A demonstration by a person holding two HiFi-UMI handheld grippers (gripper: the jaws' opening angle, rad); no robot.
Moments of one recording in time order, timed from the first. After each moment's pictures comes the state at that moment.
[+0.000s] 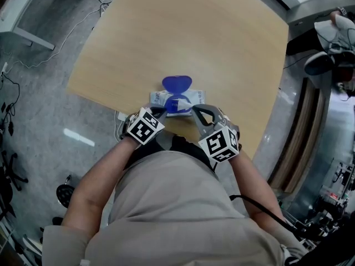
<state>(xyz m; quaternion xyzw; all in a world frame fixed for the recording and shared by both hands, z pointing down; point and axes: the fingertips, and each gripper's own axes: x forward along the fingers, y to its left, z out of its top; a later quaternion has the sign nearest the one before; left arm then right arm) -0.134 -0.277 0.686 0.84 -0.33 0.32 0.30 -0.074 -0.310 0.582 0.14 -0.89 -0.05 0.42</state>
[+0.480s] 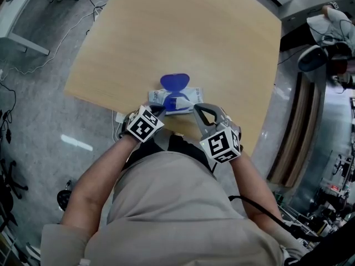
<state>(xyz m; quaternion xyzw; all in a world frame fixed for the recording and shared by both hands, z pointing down) -0.136 -0.273 0.684 0.85 -0.31 0.32 0.28 -0.072 -0.302 0.559 0.18 -0.89 -0.06 0.42</state>
